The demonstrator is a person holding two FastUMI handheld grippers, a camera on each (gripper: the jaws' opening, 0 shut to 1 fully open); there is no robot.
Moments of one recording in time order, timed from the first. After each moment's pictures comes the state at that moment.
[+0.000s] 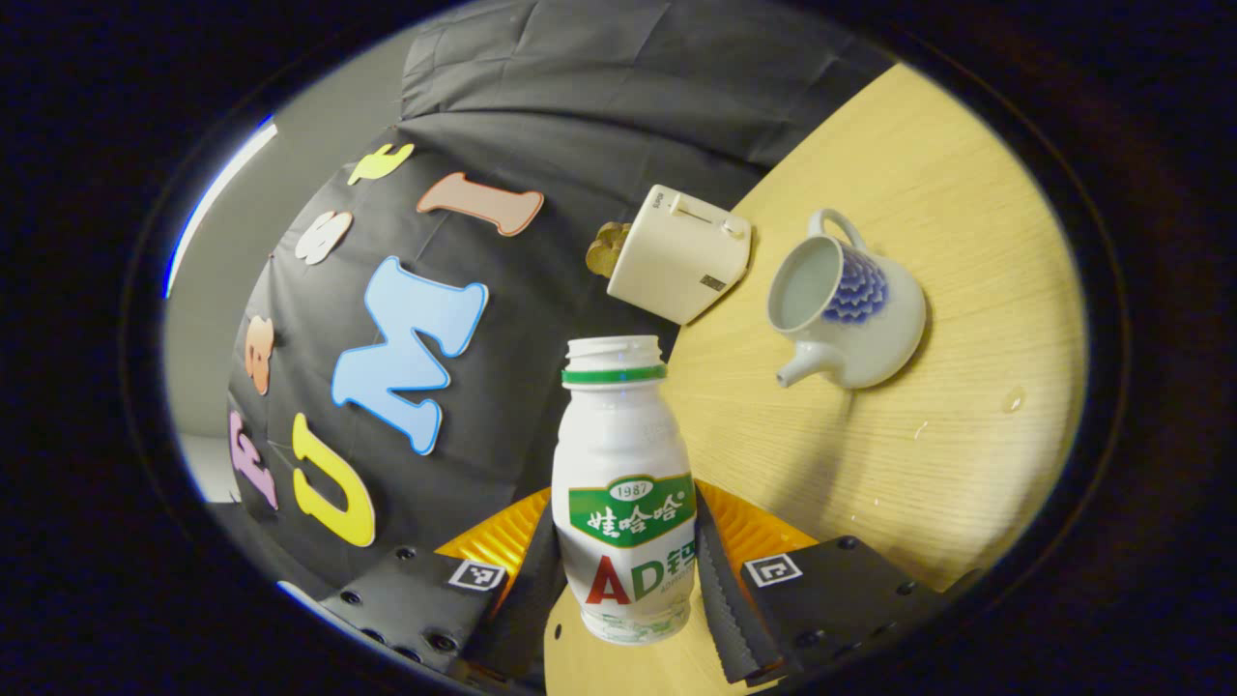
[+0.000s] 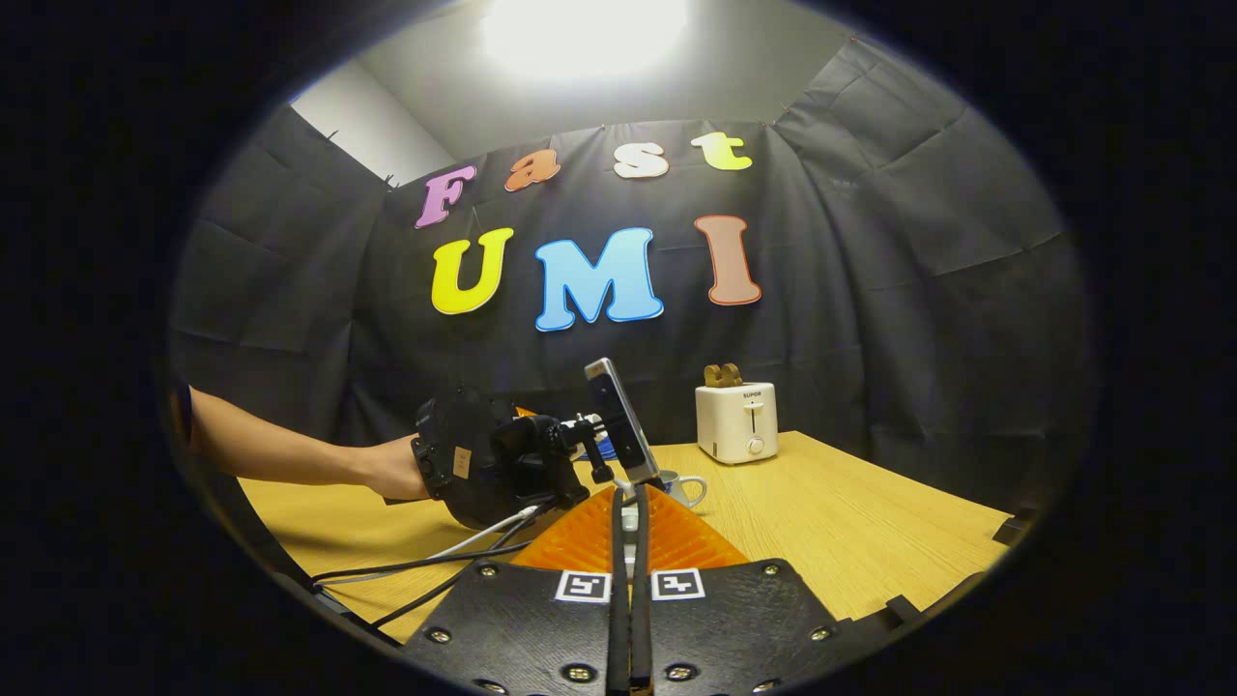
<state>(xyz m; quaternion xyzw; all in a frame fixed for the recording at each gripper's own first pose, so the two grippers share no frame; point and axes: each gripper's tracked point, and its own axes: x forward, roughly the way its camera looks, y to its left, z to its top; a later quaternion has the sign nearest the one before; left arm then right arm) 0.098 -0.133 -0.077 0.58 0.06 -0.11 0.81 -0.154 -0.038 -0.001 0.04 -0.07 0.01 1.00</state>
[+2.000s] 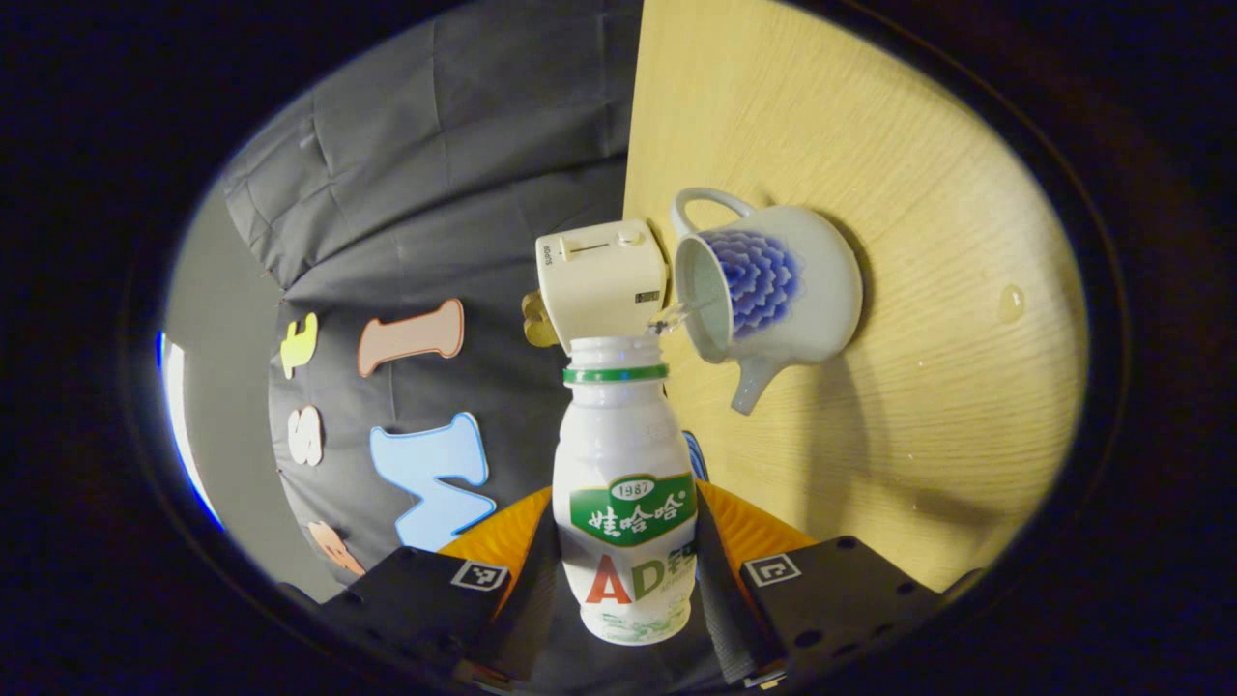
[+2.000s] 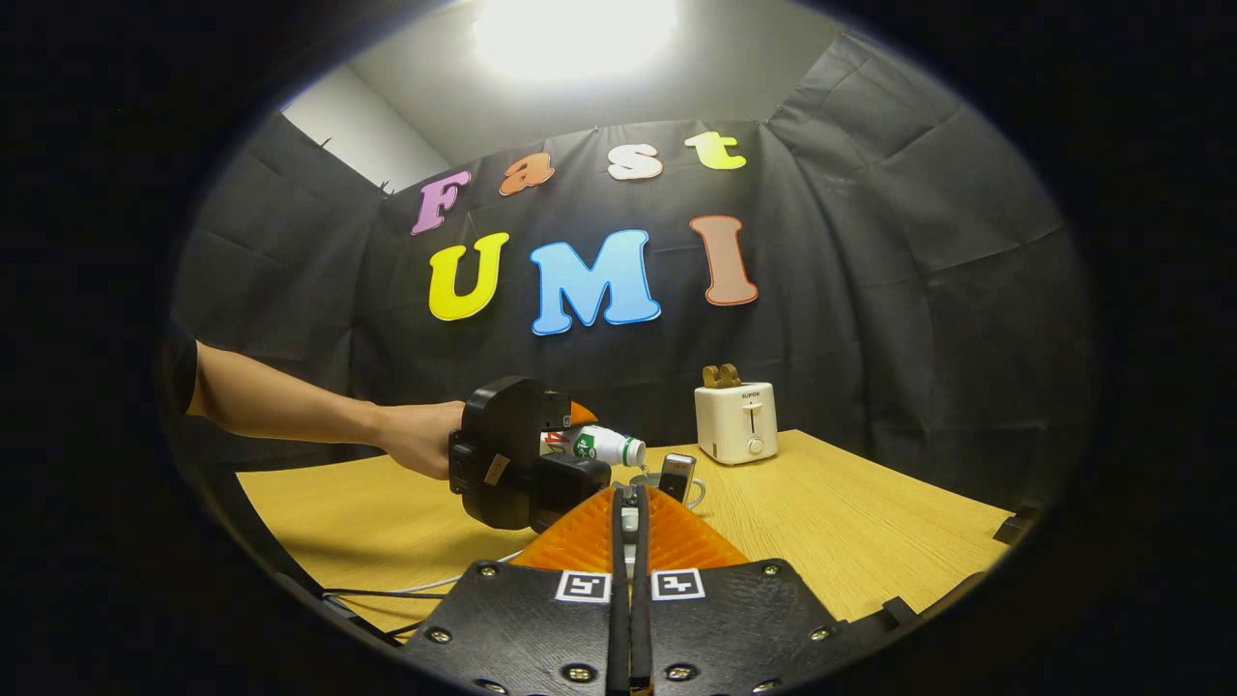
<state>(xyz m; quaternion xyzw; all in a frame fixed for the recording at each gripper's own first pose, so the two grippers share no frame) 0.098 -0.172 -0.068 0.78 0.00 -0.14 0.62 -0.152 -0.043 0.000 0.05 -0.07 0.01 1.00</state>
